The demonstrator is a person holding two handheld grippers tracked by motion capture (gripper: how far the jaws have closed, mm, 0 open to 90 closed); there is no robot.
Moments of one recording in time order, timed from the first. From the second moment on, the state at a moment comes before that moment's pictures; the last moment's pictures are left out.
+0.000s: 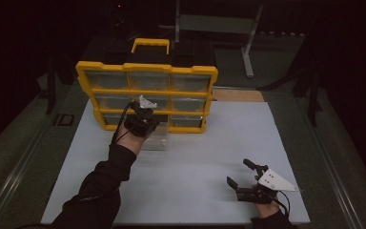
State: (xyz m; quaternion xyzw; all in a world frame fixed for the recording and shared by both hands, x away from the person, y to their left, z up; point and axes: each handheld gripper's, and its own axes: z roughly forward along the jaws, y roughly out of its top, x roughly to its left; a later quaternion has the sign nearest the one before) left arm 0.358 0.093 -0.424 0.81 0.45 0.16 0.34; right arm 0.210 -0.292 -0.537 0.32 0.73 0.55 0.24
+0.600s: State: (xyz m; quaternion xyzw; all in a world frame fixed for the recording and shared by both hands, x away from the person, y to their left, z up) left arm 0.378 0.095 -0.461 0.82 0.50 0.12 0.26; right arm 0.210 -0.292 -0.537 0.32 0.73 0.55 0.24
